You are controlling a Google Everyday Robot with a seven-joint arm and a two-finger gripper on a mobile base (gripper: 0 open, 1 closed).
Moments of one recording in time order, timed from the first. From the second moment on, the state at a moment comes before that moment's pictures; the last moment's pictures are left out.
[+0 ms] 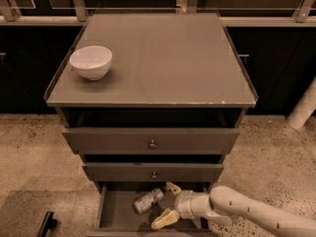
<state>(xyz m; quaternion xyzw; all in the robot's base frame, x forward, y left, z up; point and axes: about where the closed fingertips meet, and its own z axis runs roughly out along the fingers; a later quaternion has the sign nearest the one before) 0.462 -0.033 0.374 -0.44 0.74 0.34 0.37</state>
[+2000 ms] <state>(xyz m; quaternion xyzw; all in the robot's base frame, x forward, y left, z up) 0.486 0.026 0.249 -0.43 0.77 0.36 0.32</state>
